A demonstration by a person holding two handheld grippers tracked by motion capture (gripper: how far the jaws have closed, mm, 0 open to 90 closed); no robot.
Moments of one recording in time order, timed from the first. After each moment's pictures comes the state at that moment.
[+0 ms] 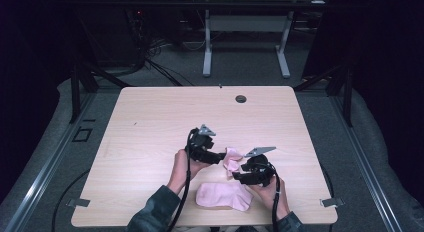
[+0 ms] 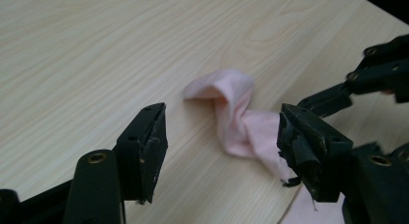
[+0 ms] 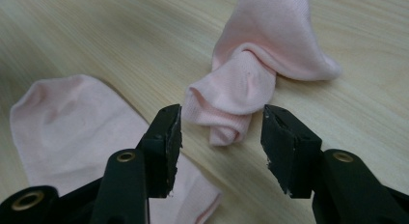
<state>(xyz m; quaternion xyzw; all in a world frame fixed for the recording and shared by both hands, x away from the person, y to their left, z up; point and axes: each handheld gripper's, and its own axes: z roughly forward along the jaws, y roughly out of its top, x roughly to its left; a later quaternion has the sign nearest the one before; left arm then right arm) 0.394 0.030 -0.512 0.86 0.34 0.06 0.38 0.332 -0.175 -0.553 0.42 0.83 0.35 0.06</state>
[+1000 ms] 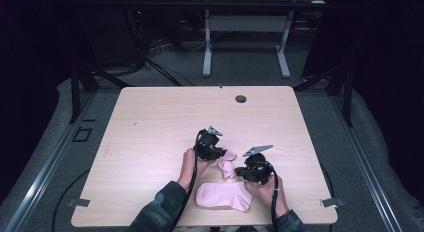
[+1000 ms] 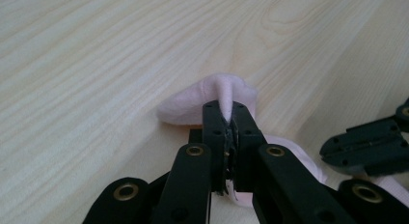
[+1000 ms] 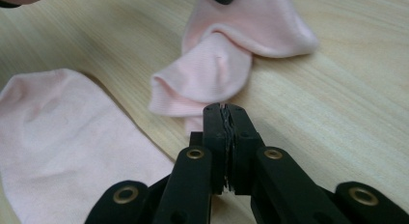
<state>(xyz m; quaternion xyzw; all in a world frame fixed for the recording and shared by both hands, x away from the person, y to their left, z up) 0.408 0.026 -0.549 0.86 0.36 0.04 0.36 0.343 -0.177 -0.564 0.42 0.84 0.34 0.05</state>
